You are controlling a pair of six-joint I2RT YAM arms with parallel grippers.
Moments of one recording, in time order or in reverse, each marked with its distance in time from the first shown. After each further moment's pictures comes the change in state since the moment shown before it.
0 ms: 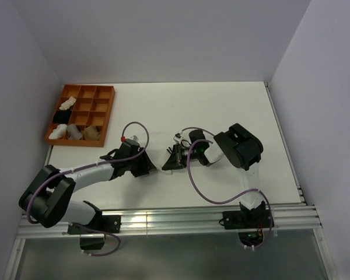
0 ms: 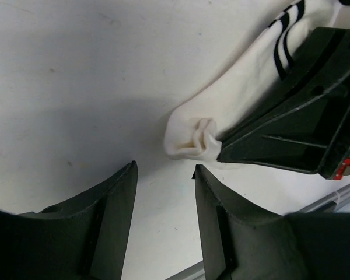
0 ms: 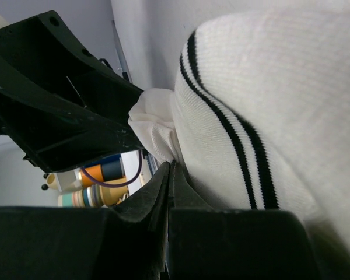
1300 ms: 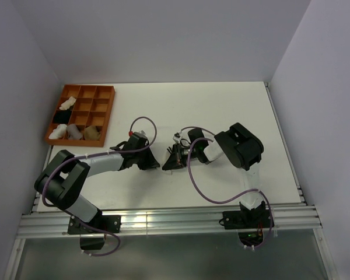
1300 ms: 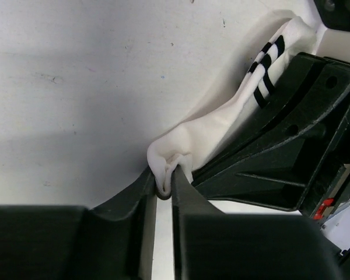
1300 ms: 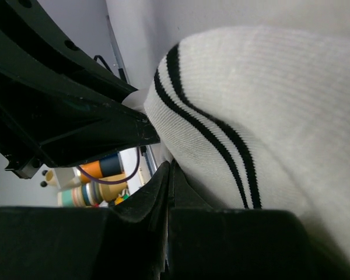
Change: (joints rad) left arm -0.011 0.204 0.140 0.023 0.023 0.000; right arm -0.004 0.002 0.034 -0.090 -0.014 -0.033
